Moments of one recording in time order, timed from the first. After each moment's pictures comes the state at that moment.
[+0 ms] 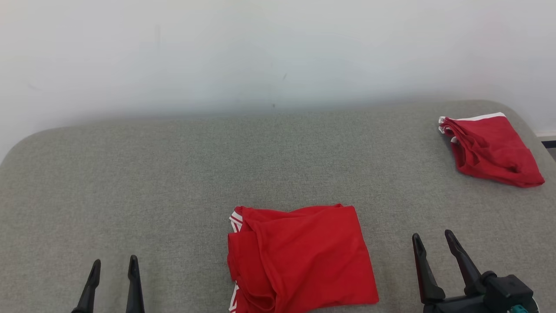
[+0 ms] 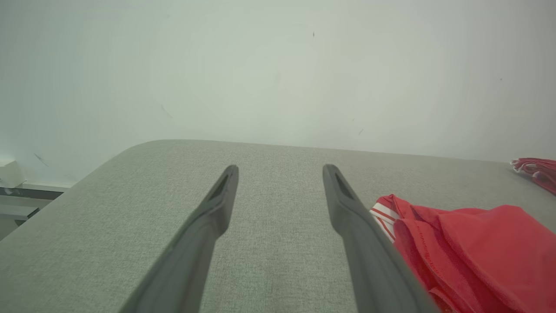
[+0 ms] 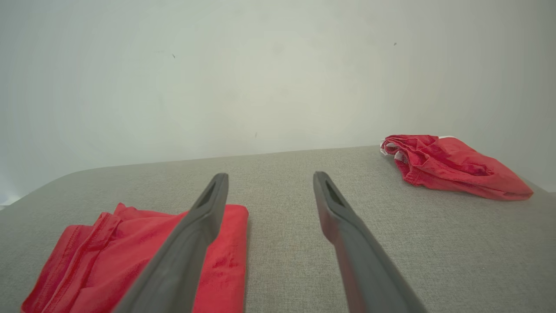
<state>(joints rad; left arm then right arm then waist) 0.06 0.07 0.09 0.11 -0.19 -0.13 -0.26 0.01 -0.15 0.11 0.16 0.26 0.13 -0.26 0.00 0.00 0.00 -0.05</state>
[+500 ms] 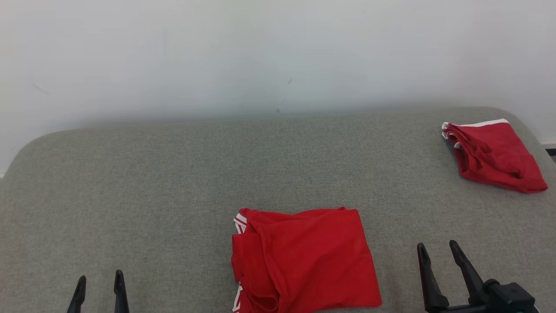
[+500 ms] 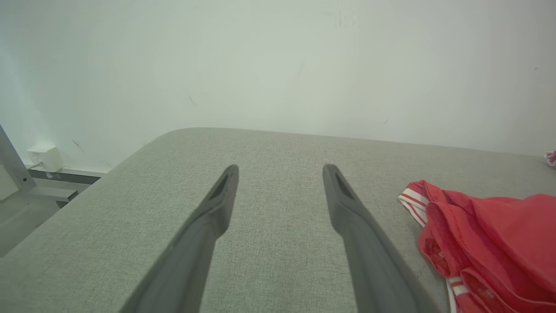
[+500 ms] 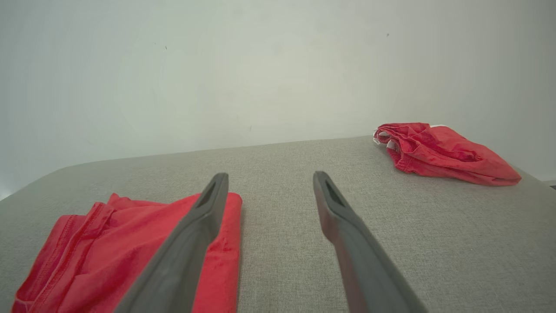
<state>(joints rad) 0.10 0.07 0.15 0.13 -0.17 -0.13 -0.26 0.04 -0.14 0.08 0.18 0.25 0.13 -0.26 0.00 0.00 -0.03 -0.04</state>
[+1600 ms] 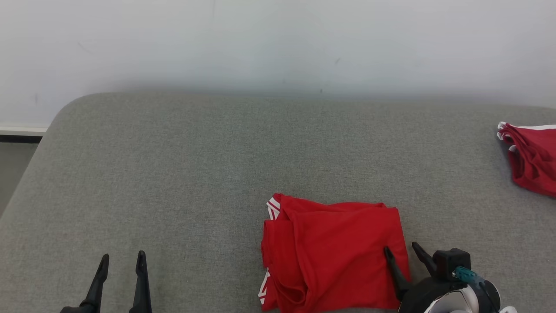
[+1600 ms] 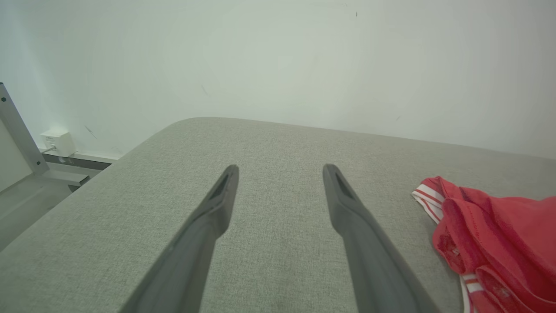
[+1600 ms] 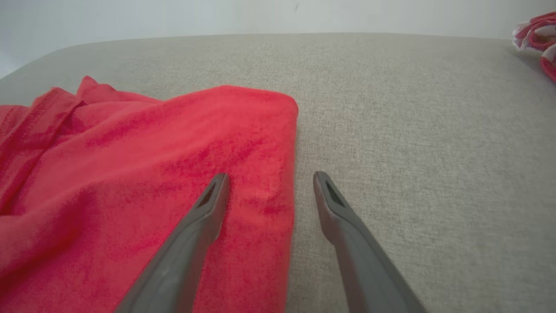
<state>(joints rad) 0.04 0.08 0.07 0.15 -0.18 -0.13 -0.26 -0.30 -0.15 0.24 0.76 0.29 0.13 -0.22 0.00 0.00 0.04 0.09</state>
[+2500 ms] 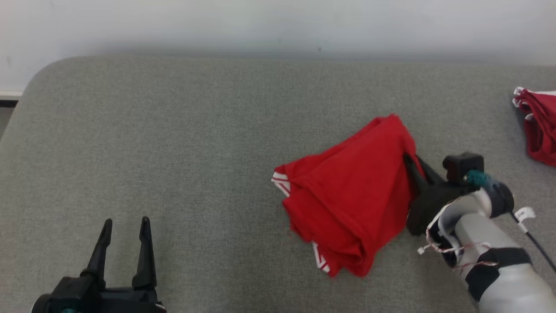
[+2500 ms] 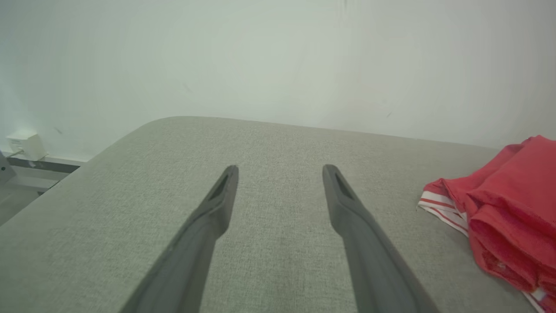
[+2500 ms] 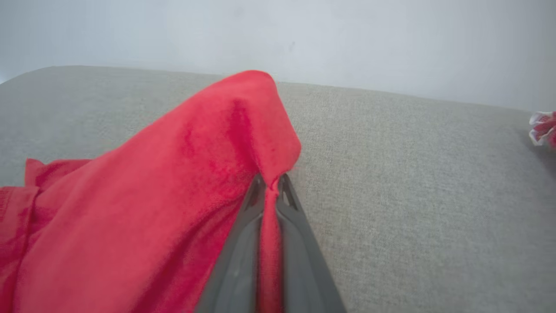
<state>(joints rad) -0.06 0.08 0.04 0.13 -0.20 -0.13 -0.26 -0.68 -0.23 0.41 0.94 0.41 0.13 -0.20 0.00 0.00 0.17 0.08</state>
